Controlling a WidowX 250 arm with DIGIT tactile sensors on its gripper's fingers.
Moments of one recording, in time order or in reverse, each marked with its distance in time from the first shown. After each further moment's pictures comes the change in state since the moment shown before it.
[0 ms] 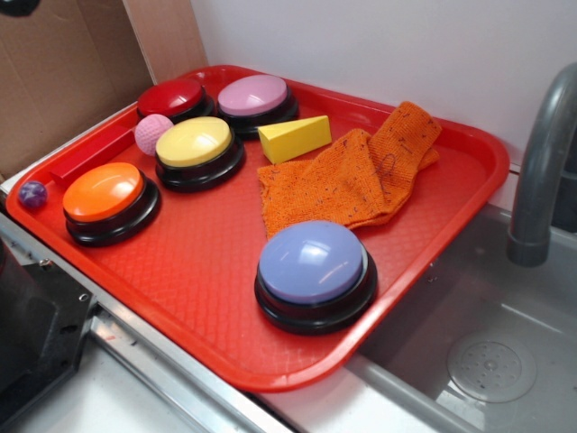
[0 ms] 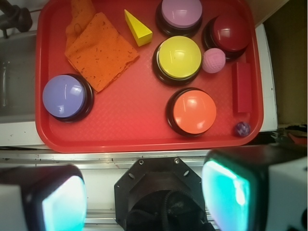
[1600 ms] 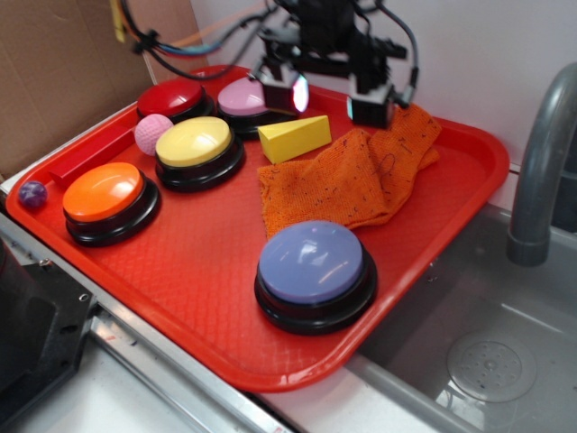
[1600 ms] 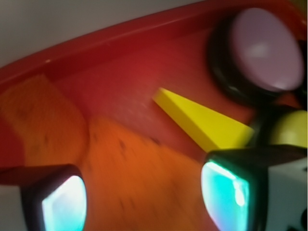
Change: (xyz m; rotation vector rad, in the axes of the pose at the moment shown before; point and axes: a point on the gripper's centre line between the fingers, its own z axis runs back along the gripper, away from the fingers) arm 0.183 -0.049 -0.189 0.169 -0.018 0.378
